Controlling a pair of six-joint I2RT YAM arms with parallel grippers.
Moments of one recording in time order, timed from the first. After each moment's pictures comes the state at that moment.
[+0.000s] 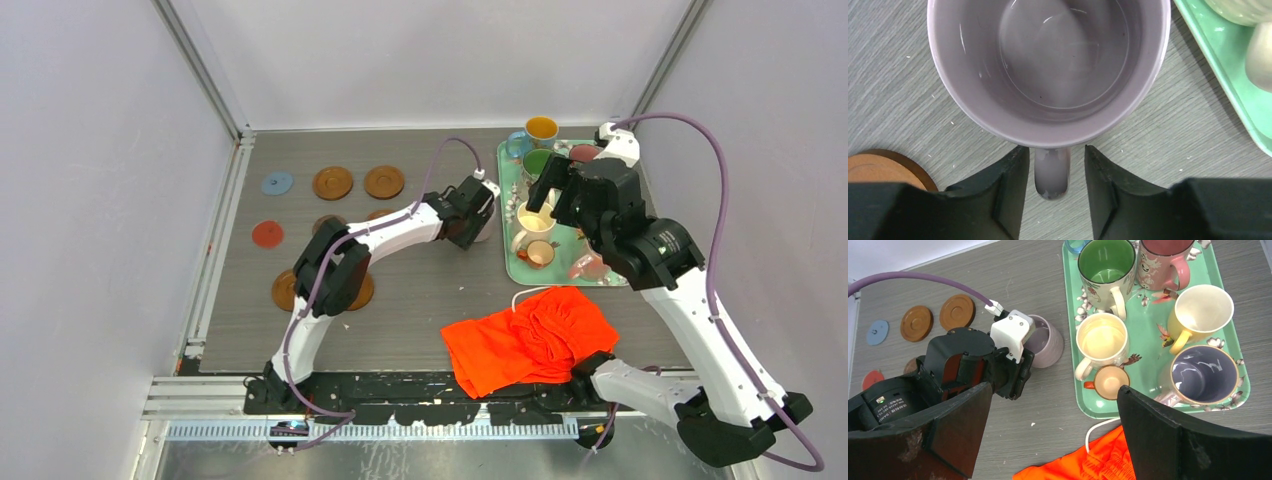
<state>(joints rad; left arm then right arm) -0.84 2.16 1.73 -0.53 -0.19 -0.10 0.52 1.01 1.39 -0.87 0.45 0.54</state>
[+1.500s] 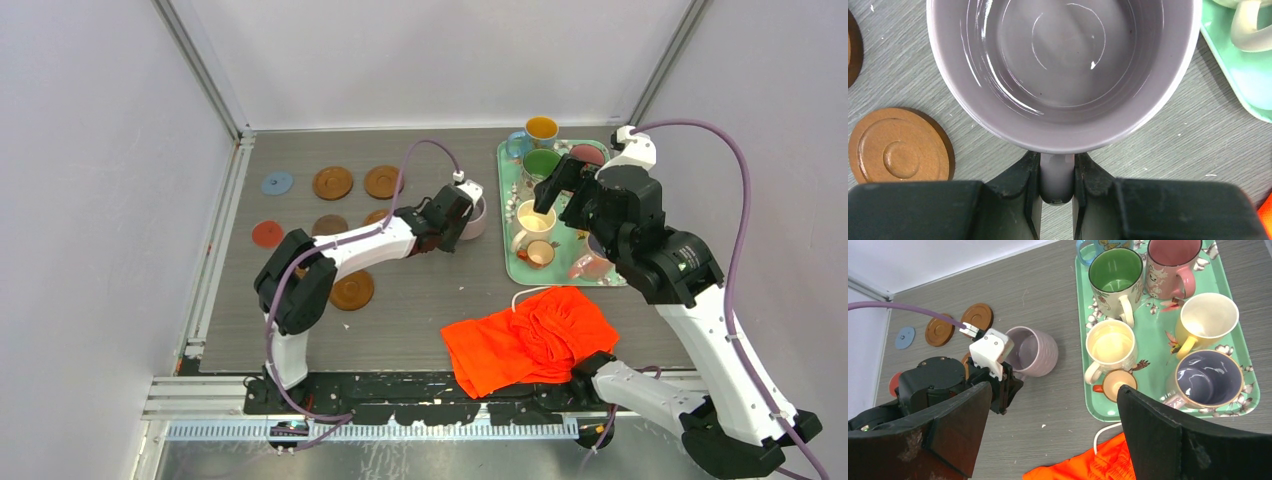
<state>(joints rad) -0.84 1.91 1.40 -0.33 -0.23 -0.14 0.52 0.95 1.40 -0.86 0.42 0.53</state>
